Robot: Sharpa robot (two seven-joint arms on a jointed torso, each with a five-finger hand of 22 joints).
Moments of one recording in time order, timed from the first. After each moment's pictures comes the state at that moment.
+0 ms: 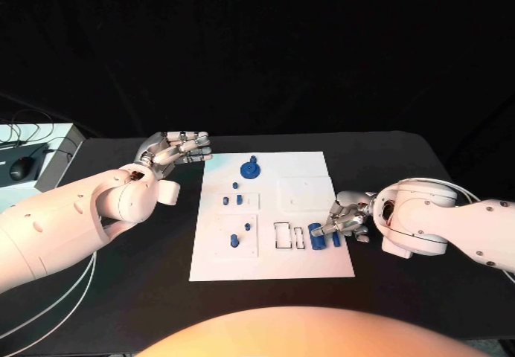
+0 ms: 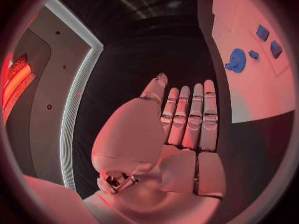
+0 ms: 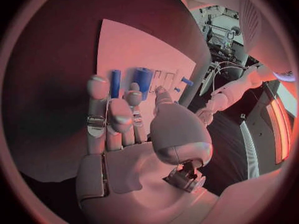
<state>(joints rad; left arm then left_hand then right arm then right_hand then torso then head) 0.96 -0.84 0.16 1.37 -0.16 -0.23 0.33 1.45 0.01 -0.06 -0.01 0.32 1.05 0.15 0.07 0.06 1.09 0.14 0.07 0.06 1.08 0.14 0.06 0.11 0.11 1.08 0.17 0.07 0.07 1.15 -1.04 -0.15 1.81 -1.14 0.01 -0.56 1.00 0.06 -0.21 0.12 0.36 1.08 0.04 0.21 0.83 1.26 -0.04 0.83 1.12 1.43 -0.10 1.17 0.90 0.08 1.47 -0.11 0.45 1.31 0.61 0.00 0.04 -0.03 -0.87</state>
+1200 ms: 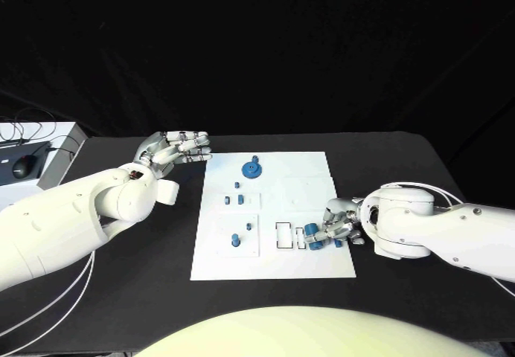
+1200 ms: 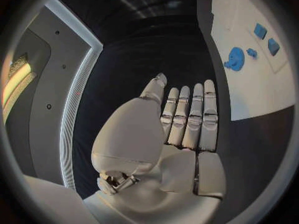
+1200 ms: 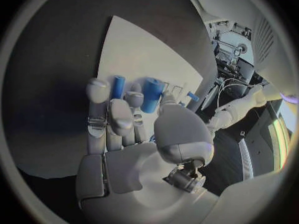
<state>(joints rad) 0.96 -0.85 0.16 1.37 -0.16 -0.23 0.33 1.45 0.00 -0.06 0.01 0.32 1.05 0.15 0.07 0.06 1.09 0.14 0.07 0.06 1.08 0.14 0.06 0.11 0.11 1.08 0.17 0.07 0.07 1.11 -0.96 -0.15 1.75 -1.27 0.08 -0.58 0.92 0.04 -0.25 0.21 0.32 1.07 0.02 0.27 0.97 1.27 -0.05 0.85 1.13 1.44 -0.10 1.19 0.94 0.08 1.47 -0.11 0.52 1.31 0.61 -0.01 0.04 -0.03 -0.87</state>
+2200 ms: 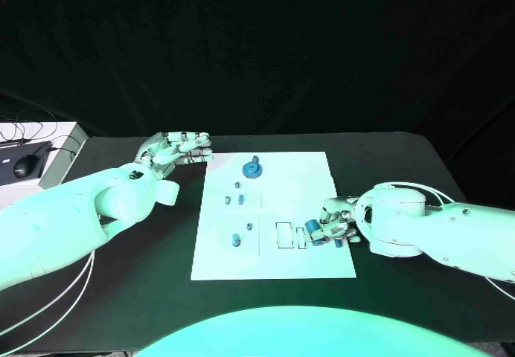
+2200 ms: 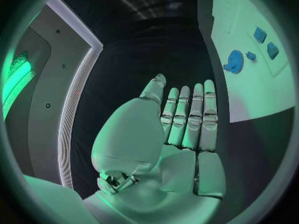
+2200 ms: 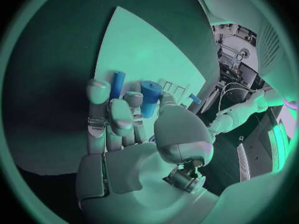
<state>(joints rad) 0.96 -0.86 0.16 1.38 -0.16 -0.21 0.31 1.44 0.01 -0.07 0.02 0.32 1.04 0.16 0.07 0.06 1.09 0.14 0.07 0.06 1.08 0.14 0.06 0.12 0.11 1.08 0.17 0.07 0.07 1.10 -0.92 -0.15 1.72 -1.31 0.09 -0.58 0.96 0.07 -0.24 0.13 0.68 1.07 0.02 0.28 0.98 1.27 -0.05 0.86 1.12 1.44 -0.10 1.19 0.95 0.08 1.47 -0.11 0.54 1.31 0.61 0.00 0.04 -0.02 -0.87</state>
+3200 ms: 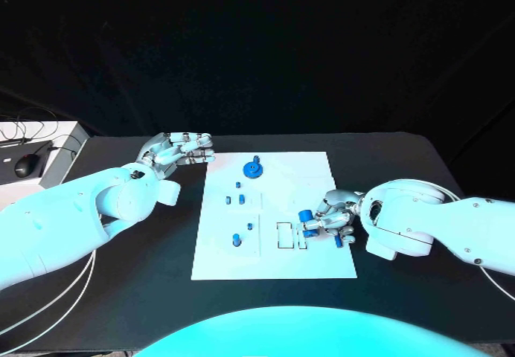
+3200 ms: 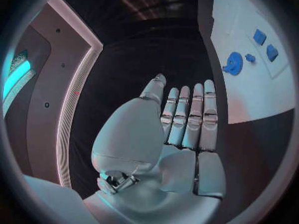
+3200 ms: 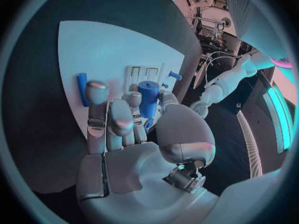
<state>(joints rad) 0.96 -0.85 0.16 1.38 -0.15 -0.20 0.30 1.44 0.01 -0.07 0.02 0.32 1.04 0.16 0.07 0.06 1.09 0.14 0.07 0.06 1.08 0.14 0.06 0.12 0.11 1.08 0.17 0.07 0.07 1.15 -0.97 -0.15 1.81 -1.02 -0.06 -0.57 0.94 0.01 -0.11 0.11 0.73 1.05 0.01 0.28 0.98 1.26 -0.05 0.86 1.12 1.44 -0.11 1.19 0.96 0.06 1.47 -0.11 0.55 1.31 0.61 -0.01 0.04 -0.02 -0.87</state>
